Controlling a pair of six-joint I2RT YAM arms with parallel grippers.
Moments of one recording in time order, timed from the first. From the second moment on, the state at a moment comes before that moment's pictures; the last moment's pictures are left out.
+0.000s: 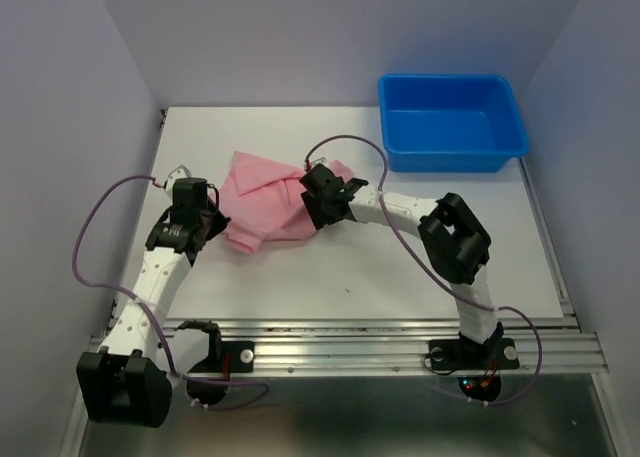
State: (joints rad) left arm -0.11 0.99 0.80 -0.58 -0.16 -0.69; right arm 0.83 2.05 1.54 -0.50 0.35 0.29
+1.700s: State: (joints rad) left arm -0.11 0.92 0.84 -0.67 -0.15 -0.66; right arm 0.60 2.25 2.08 -0.53 0.35 0.20
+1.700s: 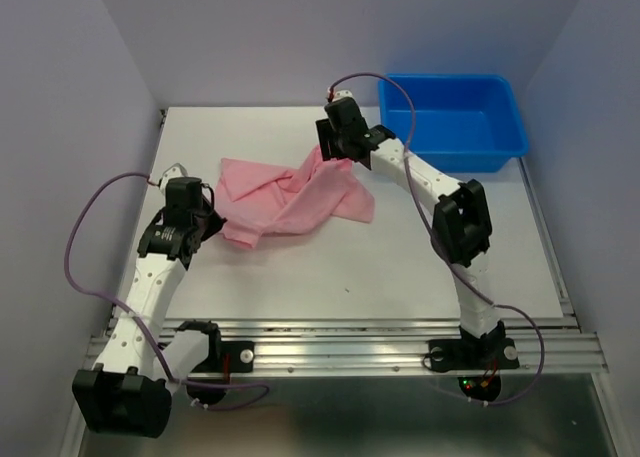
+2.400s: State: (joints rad) left arm -0.01 1.09 1.00 -0.63 -0.19 -0.59; right arm 0.63 1.81 1.21 -0.37 0.17 0.55
